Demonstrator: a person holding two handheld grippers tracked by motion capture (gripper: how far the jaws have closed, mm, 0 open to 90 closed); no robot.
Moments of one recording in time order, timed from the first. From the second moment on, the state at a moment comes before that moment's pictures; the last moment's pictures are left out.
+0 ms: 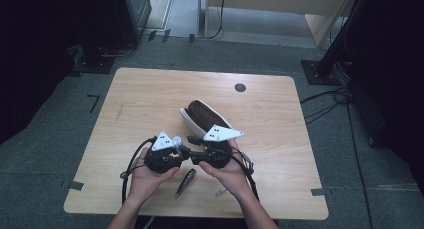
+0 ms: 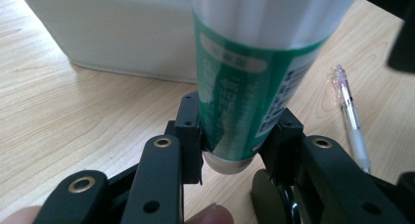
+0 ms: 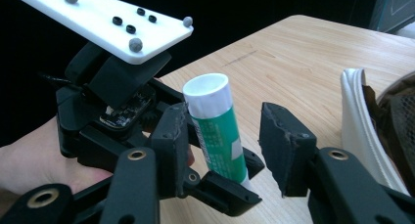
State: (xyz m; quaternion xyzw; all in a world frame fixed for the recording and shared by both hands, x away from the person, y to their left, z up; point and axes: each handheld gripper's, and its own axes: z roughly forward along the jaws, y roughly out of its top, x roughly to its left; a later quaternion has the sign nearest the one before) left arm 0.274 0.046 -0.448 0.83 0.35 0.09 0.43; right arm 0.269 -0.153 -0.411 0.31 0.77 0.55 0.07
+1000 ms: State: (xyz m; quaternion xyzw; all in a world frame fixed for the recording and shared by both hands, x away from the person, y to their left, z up) left arm 0.275 0.046 -0.445 0.82 0.36 0.06 0.45; right arm 0.266 -0.145 -0.409 0.30 0.77 0.55 0.14
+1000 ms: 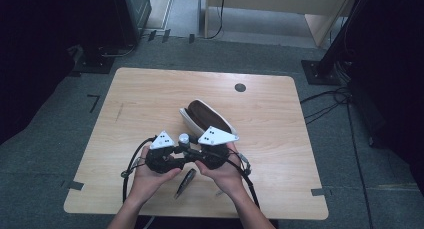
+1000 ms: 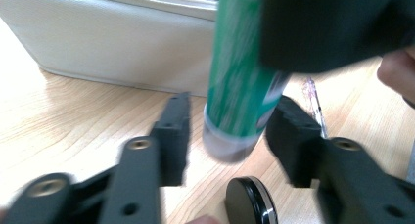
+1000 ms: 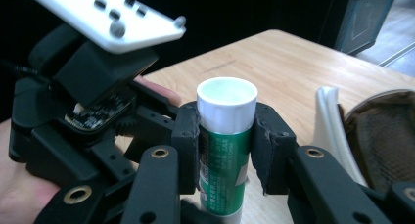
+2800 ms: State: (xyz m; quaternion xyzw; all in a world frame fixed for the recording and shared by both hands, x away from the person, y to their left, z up) left arm 0.276 0.170 -0.512 0.76 0.53 0.19 0.32; right arm 0.314 -0.226 -0.429 0.42 0.73 0.50 0.19
